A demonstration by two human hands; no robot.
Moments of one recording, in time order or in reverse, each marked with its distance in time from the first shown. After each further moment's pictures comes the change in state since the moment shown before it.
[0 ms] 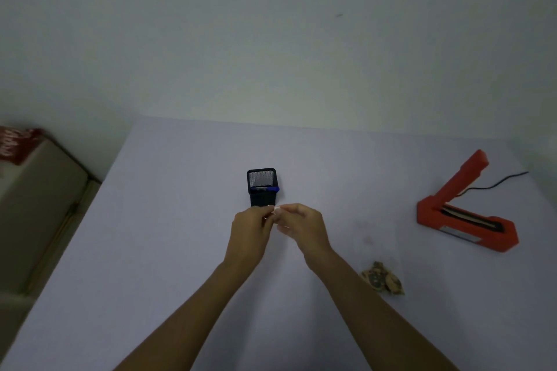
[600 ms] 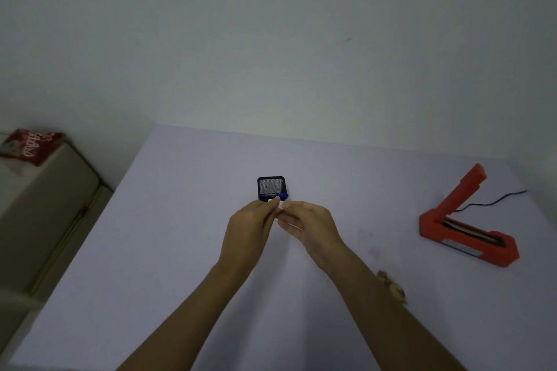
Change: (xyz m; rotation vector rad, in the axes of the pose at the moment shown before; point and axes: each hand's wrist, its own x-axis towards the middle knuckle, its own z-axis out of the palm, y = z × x) left_hand -0.017 0.011 -0.047 0.099 0.187 0.332; right_hand -0.034 -0.042 0.011 0.260 -0.151 0.033
